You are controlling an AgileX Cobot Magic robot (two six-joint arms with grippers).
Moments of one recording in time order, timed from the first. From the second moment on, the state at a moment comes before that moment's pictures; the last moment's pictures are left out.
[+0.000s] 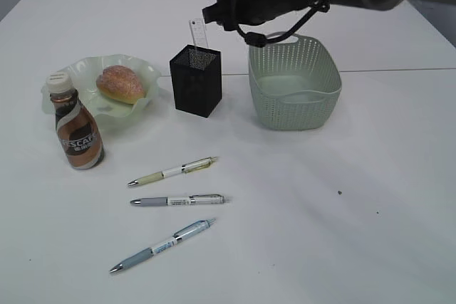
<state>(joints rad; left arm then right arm) -0.17 0.86 -0.98 0.02 1.26 -0.15 0.42 2.19 -1.89 -0.08 0.29 0.03</state>
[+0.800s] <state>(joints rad) -0.17 0.86 -0.98 -0.02 1.26 -0.15 0.42 2.08 -1.89 0.13 1.23 0.03</state>
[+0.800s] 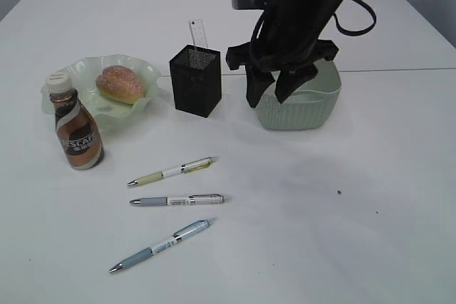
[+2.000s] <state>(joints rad) -0.42 1.26 -0.98 -0.17 1.12 0.15 0.42 1.75 -1.48 0.03 1.23 0.06</state>
